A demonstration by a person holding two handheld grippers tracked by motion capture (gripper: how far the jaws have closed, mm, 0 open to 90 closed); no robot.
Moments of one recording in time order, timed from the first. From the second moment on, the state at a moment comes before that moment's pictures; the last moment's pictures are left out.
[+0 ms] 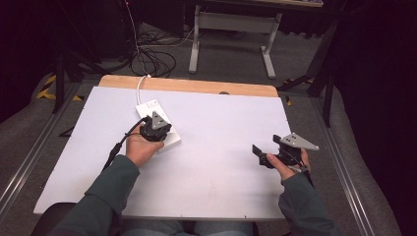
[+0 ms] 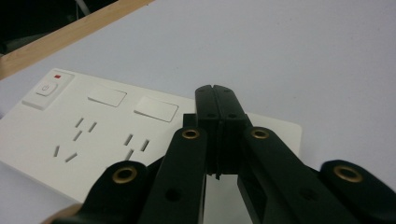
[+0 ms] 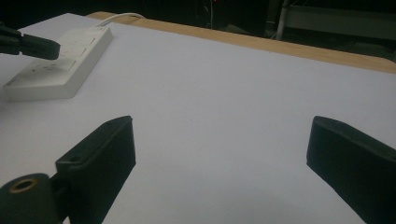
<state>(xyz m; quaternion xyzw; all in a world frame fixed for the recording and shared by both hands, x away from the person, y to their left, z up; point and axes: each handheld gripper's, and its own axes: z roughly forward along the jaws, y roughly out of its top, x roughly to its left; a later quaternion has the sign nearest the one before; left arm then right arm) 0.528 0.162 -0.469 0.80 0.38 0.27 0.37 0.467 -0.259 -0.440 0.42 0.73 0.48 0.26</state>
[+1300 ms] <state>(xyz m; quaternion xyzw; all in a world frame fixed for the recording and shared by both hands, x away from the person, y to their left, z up) 0.542 0.163 -0.477 0.81 0.39 0.28 0.34 0.466 -0.259 -0.441 0.42 0.72 0.48 0.26</state>
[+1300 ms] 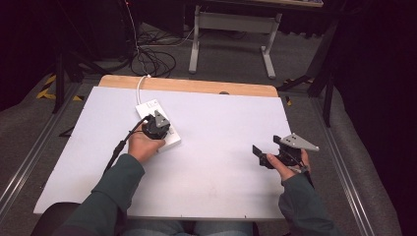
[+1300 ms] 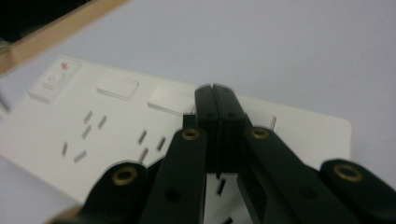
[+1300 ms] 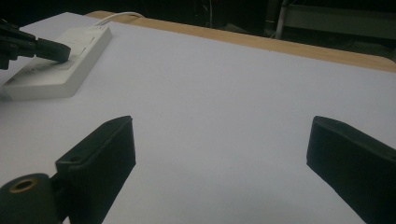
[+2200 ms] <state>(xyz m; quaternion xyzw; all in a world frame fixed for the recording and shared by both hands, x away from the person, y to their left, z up) 0.508 0.187 -0.440 0.76 0.41 0.28 0.42 0.467 -0.259 -0.441 0.42 0.72 0.48 0.26</state>
